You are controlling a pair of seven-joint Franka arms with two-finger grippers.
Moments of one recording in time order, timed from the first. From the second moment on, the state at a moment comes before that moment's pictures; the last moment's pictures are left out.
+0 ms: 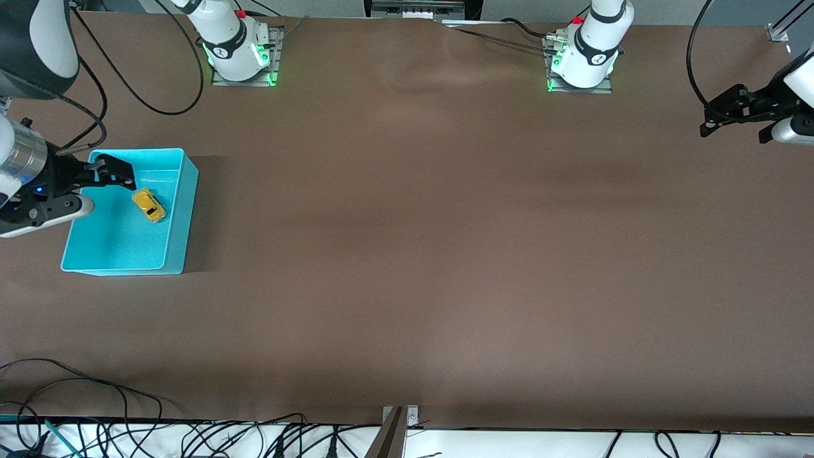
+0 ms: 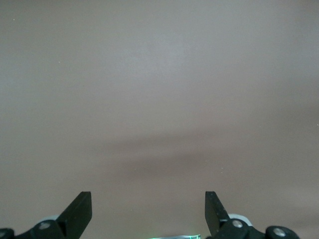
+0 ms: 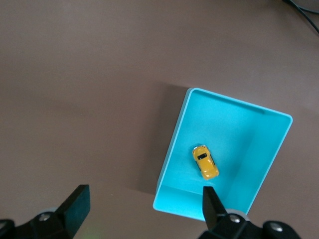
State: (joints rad) left arm 0.05 -0.05 -0.05 -1.58 0.00 1.47 0.10; right arm -0.06 0.21 0.12 -1.46 -0.08 1.54 -0.20
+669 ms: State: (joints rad) left arm 0.05 -0.05 -0.06 -1.58 0.00 1.47 0.10; right arm -0.08 -0.02 0.17 -1.67 -0.09 1.60 -0.04
